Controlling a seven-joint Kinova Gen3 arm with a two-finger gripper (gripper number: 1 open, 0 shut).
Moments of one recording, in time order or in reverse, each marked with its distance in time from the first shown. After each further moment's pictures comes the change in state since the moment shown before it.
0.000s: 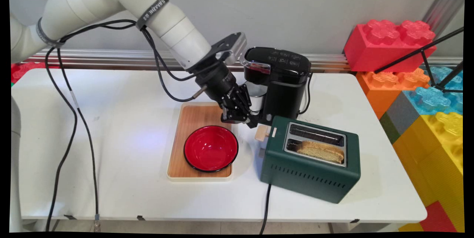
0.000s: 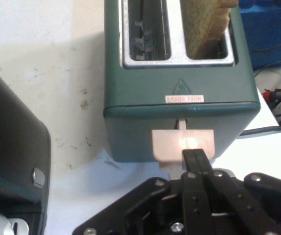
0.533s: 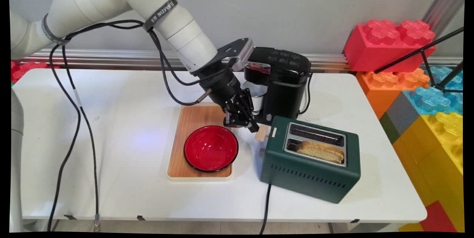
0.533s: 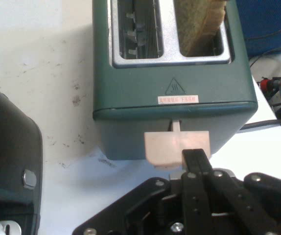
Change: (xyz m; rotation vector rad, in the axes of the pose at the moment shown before) arm 0.012 0.002 0.010 -0.011 -0.046 0.014
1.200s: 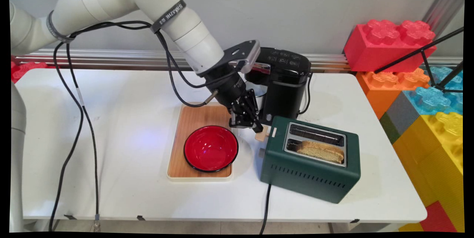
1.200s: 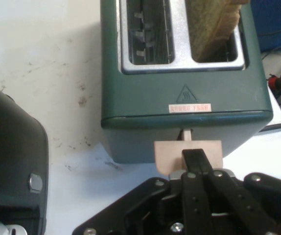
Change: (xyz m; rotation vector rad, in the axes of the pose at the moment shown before) arm 0.011 -0.003 0.009 0.015 -0.022 -0.005
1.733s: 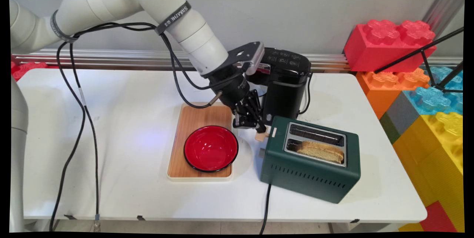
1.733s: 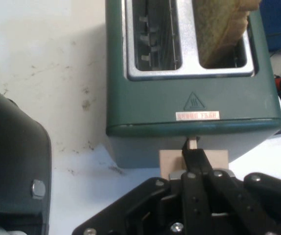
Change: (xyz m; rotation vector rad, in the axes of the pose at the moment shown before) arm 0.005 -0.002 0.007 0.006 -0.004 0.000
